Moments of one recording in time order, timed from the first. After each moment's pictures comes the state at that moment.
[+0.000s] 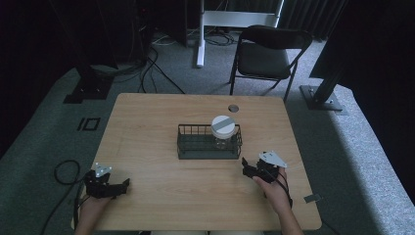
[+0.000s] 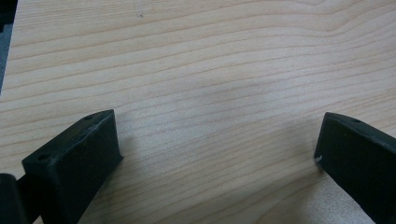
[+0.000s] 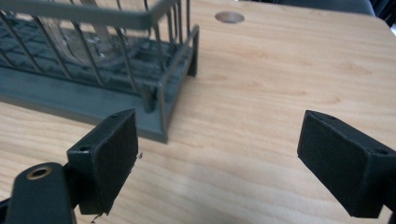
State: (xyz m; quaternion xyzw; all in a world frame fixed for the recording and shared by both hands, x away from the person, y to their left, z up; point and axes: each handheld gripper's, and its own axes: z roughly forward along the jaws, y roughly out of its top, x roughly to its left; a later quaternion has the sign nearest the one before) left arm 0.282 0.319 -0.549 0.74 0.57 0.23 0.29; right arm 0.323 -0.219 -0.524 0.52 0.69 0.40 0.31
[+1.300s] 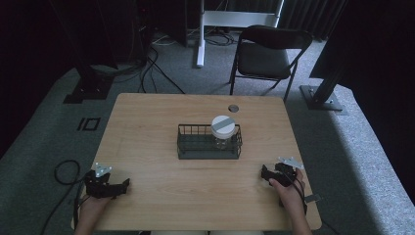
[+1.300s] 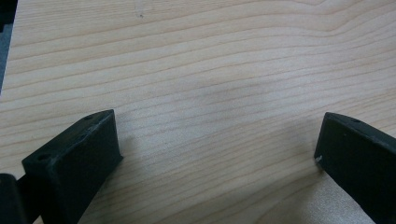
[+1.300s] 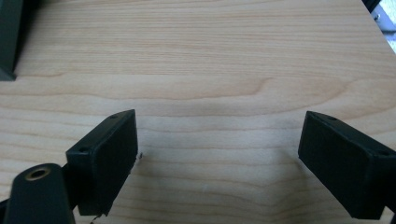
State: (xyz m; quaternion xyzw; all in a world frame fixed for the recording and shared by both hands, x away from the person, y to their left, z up) left arm 0.282 0.319 -0.549 0.74 0.57 0.23 0.29; right arm 0.321 -0.278 -0.550 0.64 0.65 0.30 0.28
